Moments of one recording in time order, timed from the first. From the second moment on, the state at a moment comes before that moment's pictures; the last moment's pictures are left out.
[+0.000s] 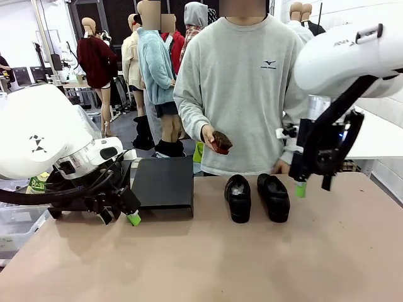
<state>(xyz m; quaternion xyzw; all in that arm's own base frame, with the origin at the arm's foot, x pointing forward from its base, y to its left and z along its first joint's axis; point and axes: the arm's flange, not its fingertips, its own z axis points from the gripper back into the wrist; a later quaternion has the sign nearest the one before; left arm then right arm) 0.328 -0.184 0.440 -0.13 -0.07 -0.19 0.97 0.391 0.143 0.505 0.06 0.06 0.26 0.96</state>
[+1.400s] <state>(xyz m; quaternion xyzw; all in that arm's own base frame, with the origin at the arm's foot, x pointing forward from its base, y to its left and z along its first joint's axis) 0.328 -0.184 0.440 -0.13 -0.07 -0.19 0.97 0.580 0.329 0.400 0.10 0.07 0.28 0.95</state>
